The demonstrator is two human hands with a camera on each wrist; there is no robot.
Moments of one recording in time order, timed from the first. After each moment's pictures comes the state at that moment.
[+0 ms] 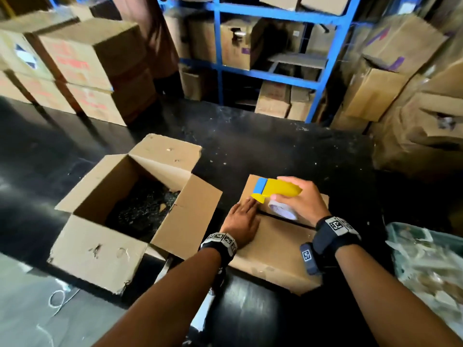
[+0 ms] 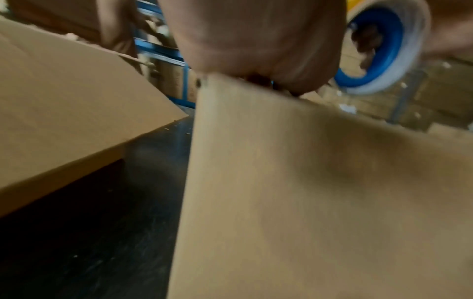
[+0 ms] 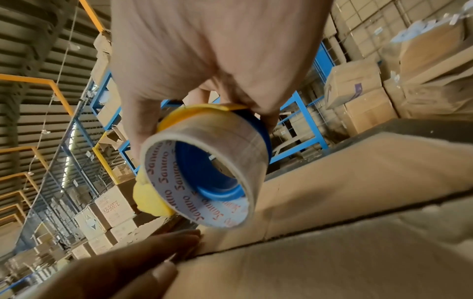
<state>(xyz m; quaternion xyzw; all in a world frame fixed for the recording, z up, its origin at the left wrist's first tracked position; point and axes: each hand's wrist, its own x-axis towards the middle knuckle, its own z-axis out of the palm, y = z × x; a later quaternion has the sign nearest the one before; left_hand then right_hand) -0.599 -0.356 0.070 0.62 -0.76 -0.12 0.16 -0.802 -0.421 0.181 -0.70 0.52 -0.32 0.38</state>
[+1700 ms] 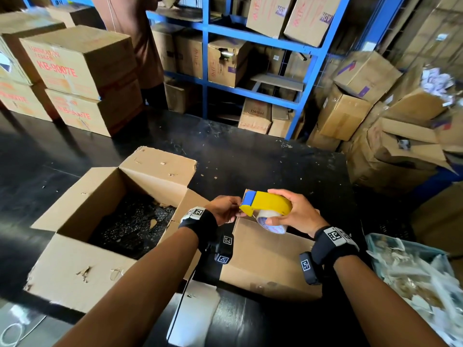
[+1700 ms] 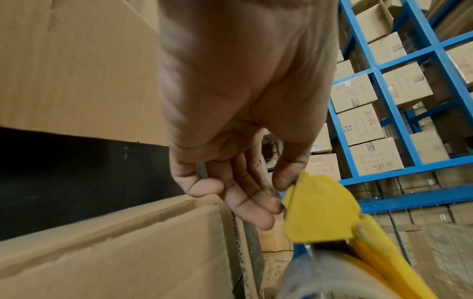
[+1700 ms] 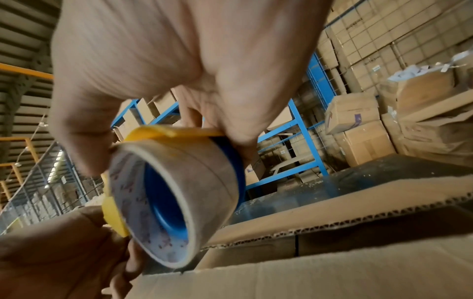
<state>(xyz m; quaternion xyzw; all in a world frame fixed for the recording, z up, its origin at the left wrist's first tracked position) -0.534 -0.407 0.163 0.52 -0.28 -0.73 0.35 -0.782 -0.409 0.216 -0.73 0.49 -0.22 0.43</state>
